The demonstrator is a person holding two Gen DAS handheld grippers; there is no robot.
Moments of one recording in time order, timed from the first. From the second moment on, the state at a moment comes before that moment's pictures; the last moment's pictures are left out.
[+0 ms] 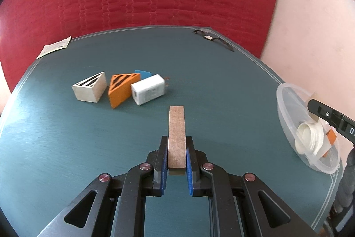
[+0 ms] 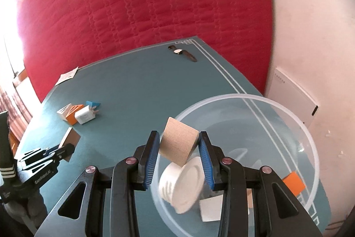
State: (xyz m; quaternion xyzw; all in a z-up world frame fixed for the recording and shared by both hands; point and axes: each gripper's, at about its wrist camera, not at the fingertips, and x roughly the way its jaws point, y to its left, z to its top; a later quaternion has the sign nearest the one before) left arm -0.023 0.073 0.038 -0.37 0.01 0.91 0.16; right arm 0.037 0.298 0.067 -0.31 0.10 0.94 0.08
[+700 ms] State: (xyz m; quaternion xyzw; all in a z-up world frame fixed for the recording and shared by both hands) left arm -0.011 0.125 0.048 -0.37 0.03 0.91 0.20; right arm 0.052 0.356 0.054 -0.32 0.12 0.93 0.13
